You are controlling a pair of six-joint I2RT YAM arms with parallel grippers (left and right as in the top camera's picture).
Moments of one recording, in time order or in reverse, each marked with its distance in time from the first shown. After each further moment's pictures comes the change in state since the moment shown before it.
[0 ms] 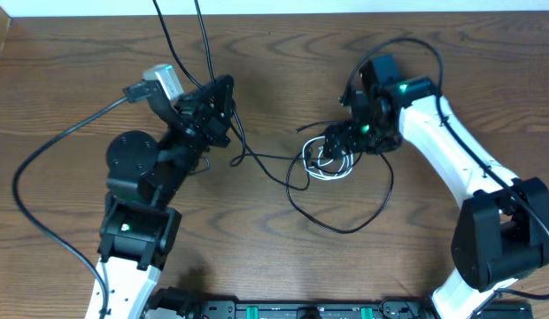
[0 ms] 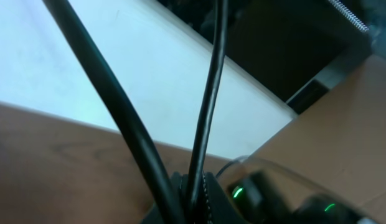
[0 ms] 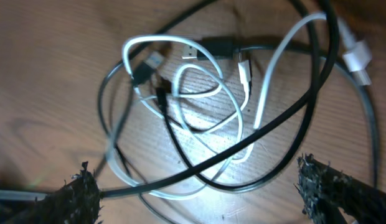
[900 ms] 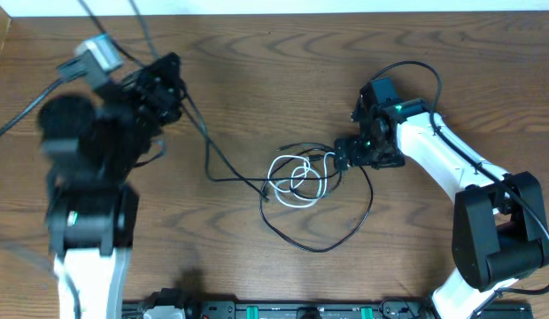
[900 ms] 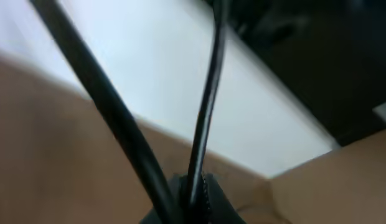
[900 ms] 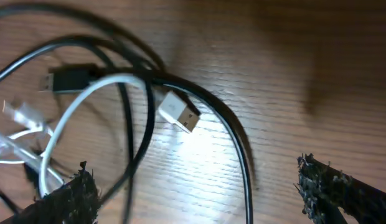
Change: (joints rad) left arm 0.230 0.122 0.335 -0.452 0.085 -0.026; right arm -0.007 0.000 -0.175 0.151 0.132 0.114
